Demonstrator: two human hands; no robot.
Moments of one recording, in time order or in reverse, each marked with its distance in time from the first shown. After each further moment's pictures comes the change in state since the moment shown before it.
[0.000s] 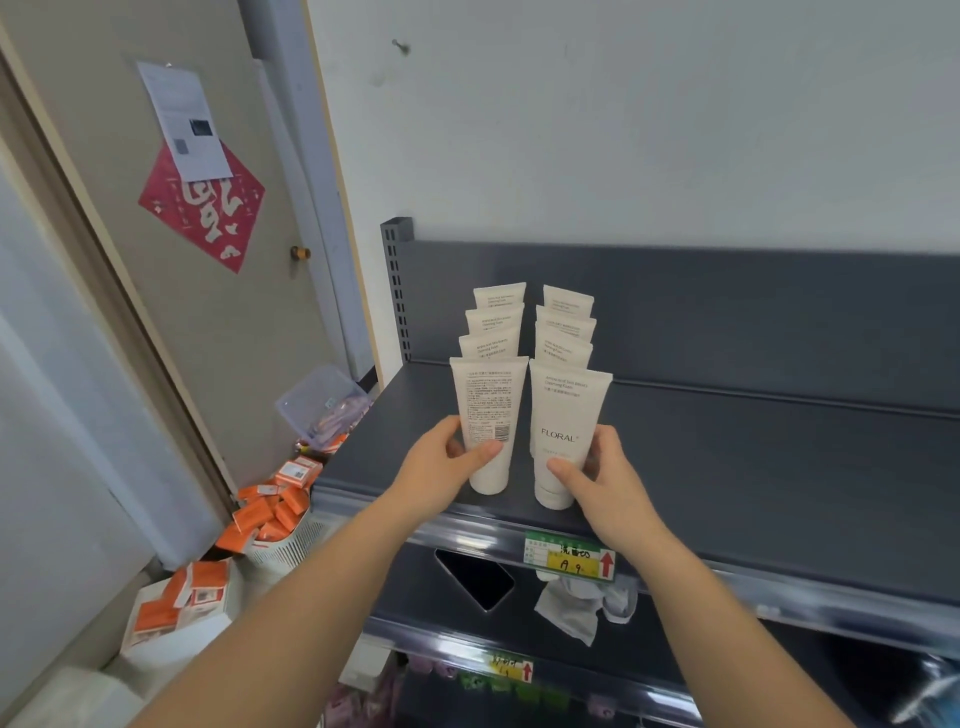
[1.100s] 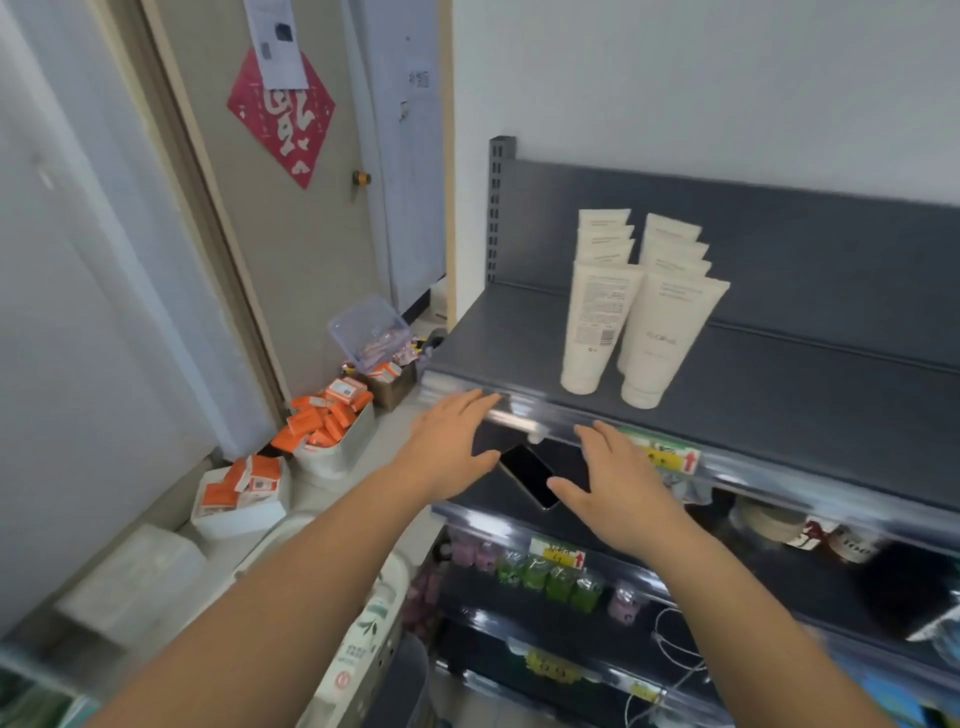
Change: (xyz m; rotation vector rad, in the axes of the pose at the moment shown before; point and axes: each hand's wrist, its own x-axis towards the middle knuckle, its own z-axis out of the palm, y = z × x) left_hand -0.108 -0.084 -0.073 0.744 -0.070 0.132; right_hand -0.108 -0.021 0.093 -0.990 -0.269 -0.071
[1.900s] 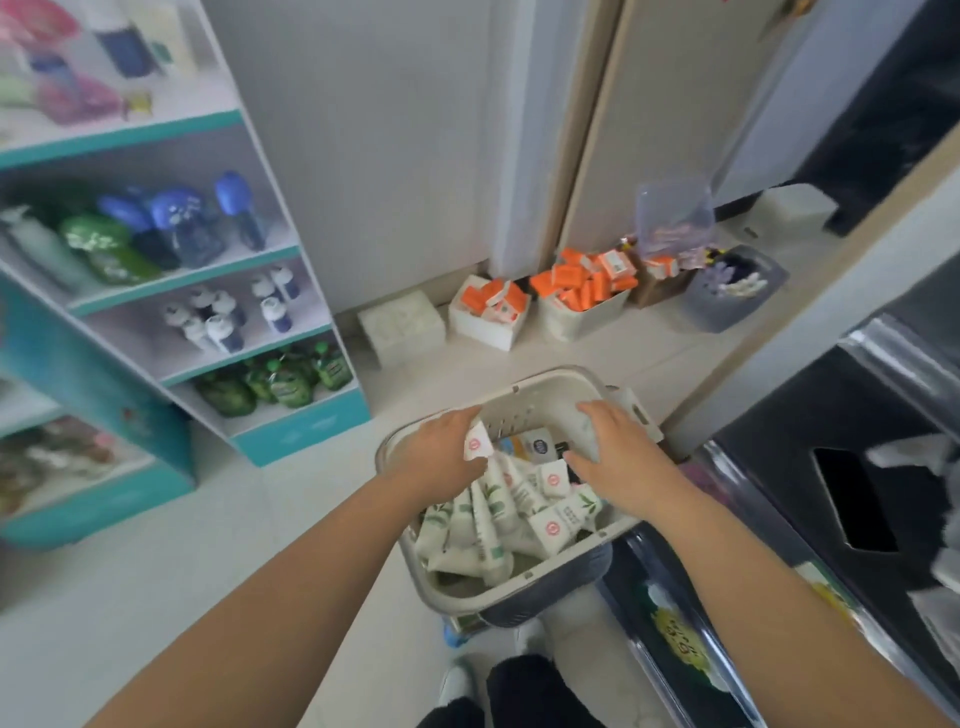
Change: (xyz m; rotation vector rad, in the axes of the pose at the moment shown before) left_hand -0.289 -0.195 0.051 -0.283 -0.025 -0.944; right_hand 0.036 -0.225 0.194 0.010 -0.533 -0.614
